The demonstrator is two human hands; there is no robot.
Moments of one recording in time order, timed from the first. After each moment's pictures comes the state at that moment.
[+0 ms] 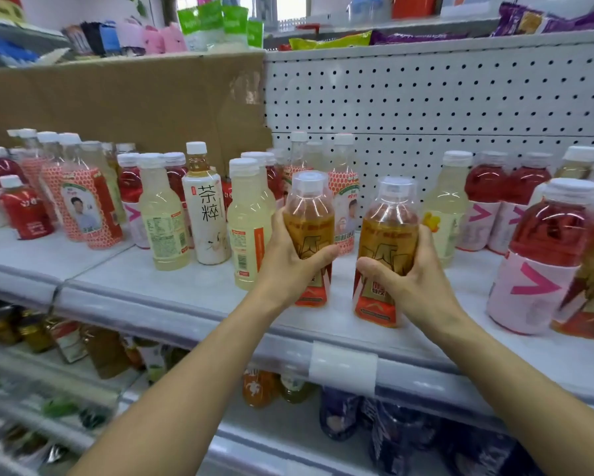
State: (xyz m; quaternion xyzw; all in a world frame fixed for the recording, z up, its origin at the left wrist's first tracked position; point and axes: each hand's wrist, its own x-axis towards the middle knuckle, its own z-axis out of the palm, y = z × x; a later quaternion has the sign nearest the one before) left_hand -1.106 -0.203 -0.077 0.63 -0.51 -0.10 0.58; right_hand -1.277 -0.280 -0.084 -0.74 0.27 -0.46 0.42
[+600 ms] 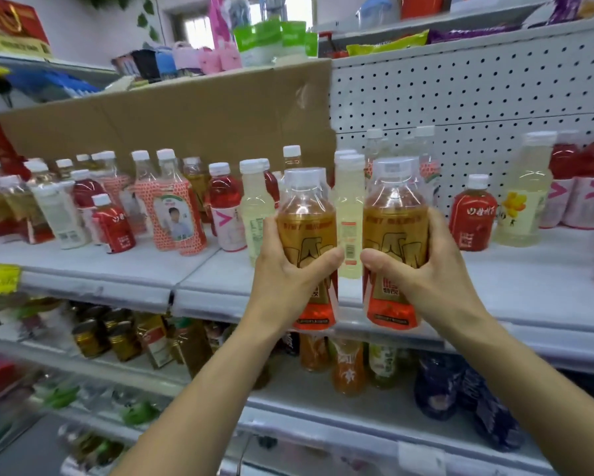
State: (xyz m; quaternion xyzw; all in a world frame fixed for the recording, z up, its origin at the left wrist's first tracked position) left_hand -1.007 -0.046 -0.064 0.59 -0.52 -0.08 0.62; right_hand -1.170 -0.129 -0.064 -0.73 0.23 -0.51 0.40
